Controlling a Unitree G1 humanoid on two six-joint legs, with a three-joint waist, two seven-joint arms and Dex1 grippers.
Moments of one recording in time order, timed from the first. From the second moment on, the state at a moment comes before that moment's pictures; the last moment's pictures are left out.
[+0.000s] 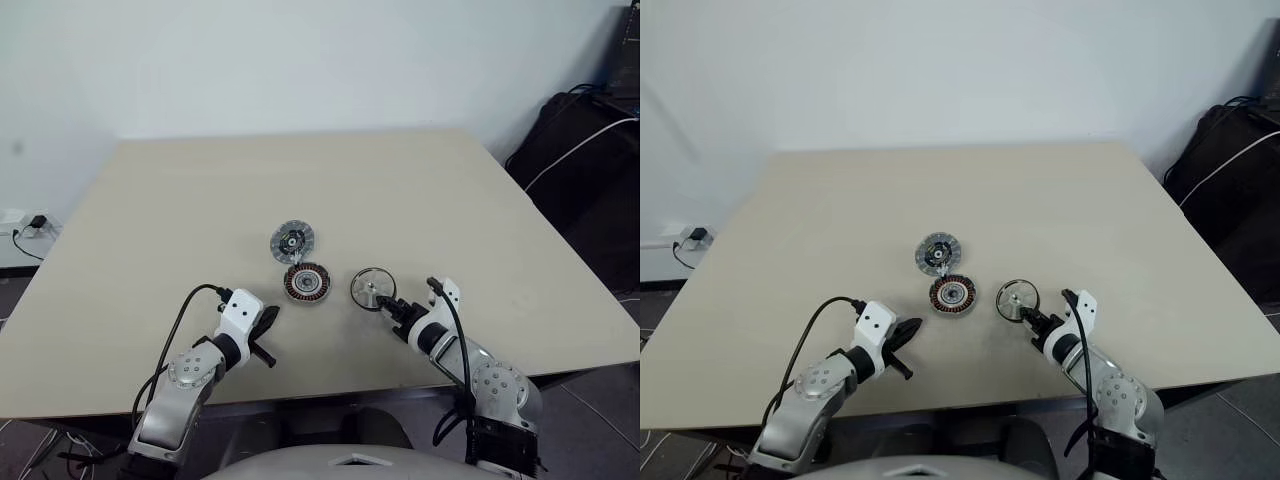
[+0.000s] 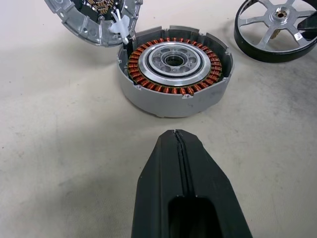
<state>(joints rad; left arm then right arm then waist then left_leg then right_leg) 0.19 0.29 -0.19 -0.20 -0.05 0.30 -0.48 0.02 -0.01 -0.38 -0.16 0.76 1.01 0.08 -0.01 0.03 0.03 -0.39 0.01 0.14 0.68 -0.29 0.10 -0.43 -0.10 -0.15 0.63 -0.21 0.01</state>
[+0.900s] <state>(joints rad) 0.22 0.29 -0.18 -0.21 -0.05 0.30 -0.48 -0.08 0.08 -0.28 -0.07 1.11 1.01 -0.01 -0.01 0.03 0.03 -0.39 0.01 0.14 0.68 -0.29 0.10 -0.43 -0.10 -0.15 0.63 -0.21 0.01</state>
